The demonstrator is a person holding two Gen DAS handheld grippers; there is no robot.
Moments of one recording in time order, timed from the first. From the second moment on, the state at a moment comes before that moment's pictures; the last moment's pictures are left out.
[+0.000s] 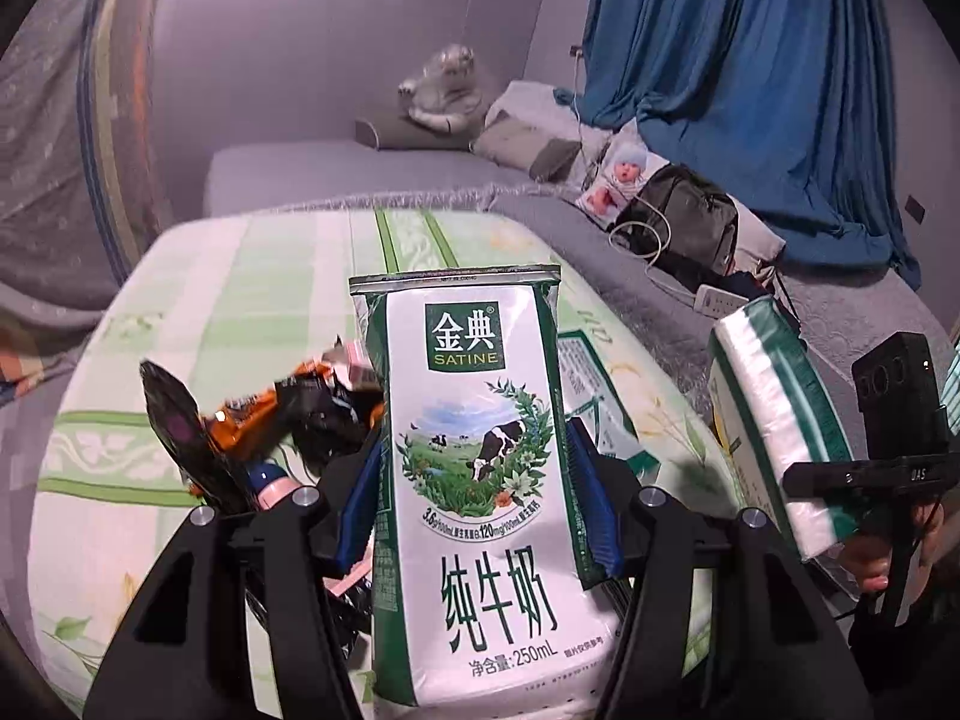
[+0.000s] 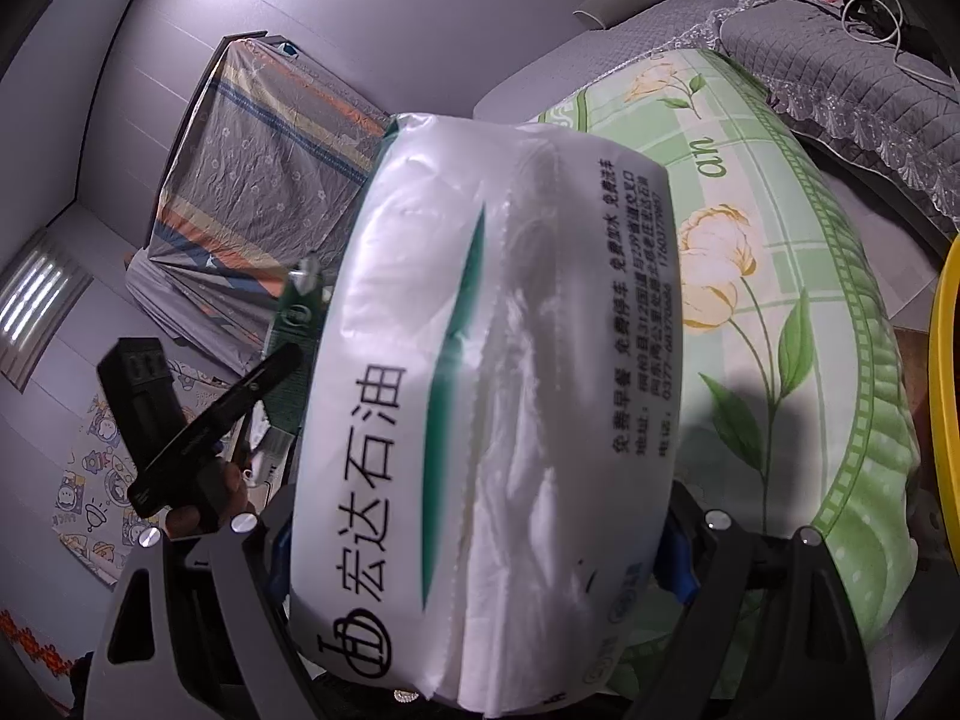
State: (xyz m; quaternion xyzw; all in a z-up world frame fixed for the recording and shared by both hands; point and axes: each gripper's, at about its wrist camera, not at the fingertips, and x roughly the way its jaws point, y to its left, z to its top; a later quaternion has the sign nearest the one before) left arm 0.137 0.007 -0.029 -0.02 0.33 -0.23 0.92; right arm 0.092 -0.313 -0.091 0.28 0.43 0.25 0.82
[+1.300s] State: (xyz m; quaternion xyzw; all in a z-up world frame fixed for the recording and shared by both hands) left arm 0.179 -0.371 -0.071 0.08 0.33 -0.49 0.80; right arm 0.023 -0.580 -0.145 0.34 0.38 -0.14 0.85
